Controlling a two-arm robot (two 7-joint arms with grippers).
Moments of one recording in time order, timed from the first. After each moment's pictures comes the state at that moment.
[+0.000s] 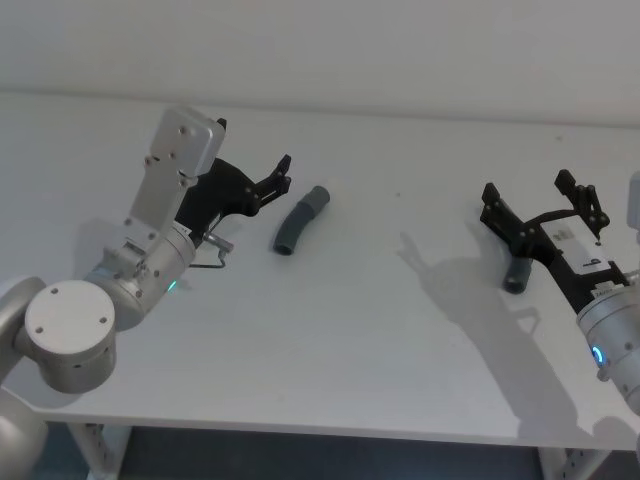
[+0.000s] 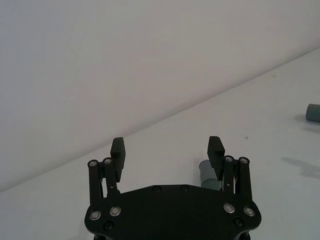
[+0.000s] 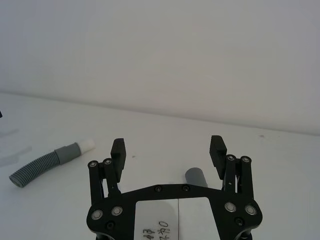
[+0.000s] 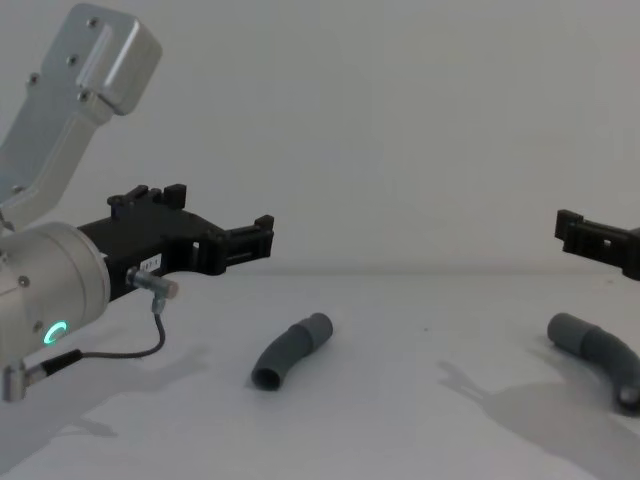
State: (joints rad) left arm -0.24 0.38 0.45 -1.63 -0.20 0.01 -0.01; right arm -0.01 0.34 -0.23 -1.77 0.29 0.03 0.07
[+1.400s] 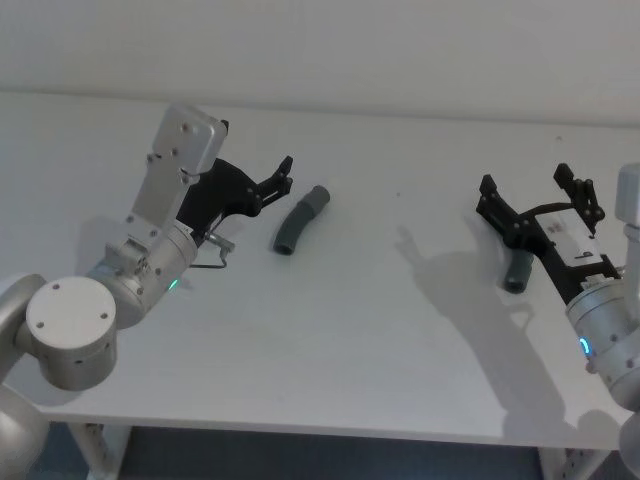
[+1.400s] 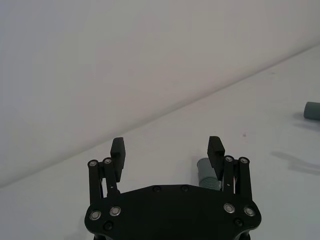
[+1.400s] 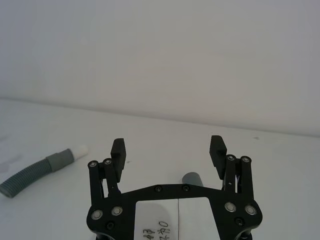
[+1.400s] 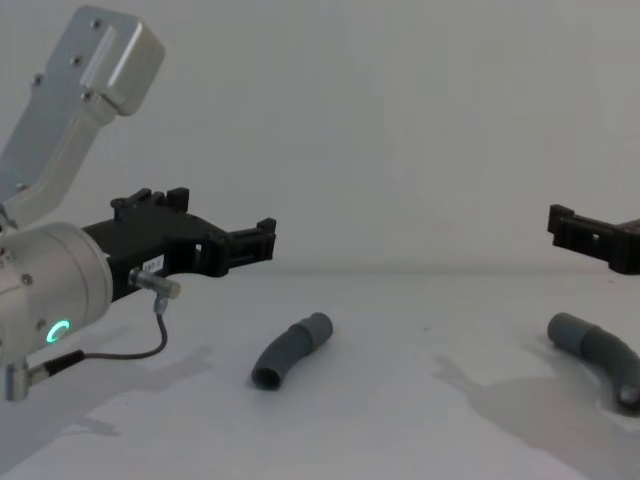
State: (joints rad) left arm -0.24 0.38 0.45 -1.62 -0.21 0.03 -0.02; right arm 0.01 0.30 -0.24 -1.75 0.25 0.03 0.02
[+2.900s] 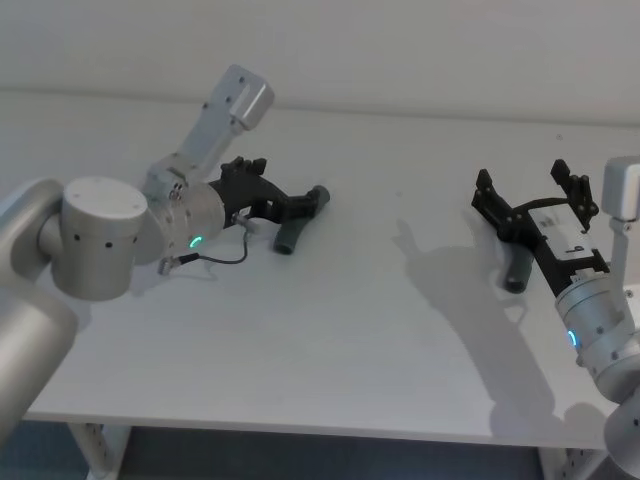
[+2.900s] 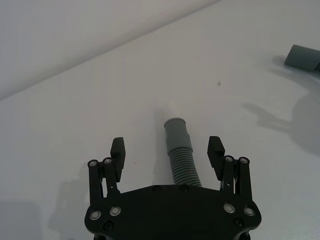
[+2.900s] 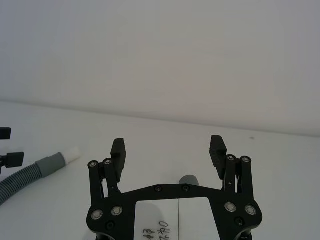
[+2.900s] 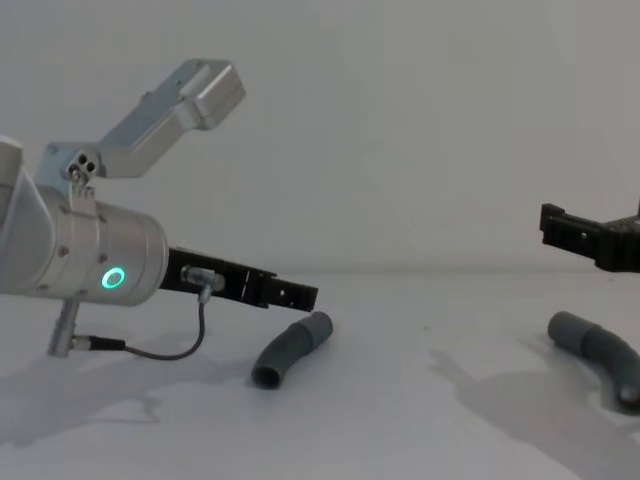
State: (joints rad) left arm -0.47 0.32 0.48 -1.50 -0.33 0.54 -0.24; right arm 0.03 0.27 -0.25 -1.73 0.21 0.04 -0.02
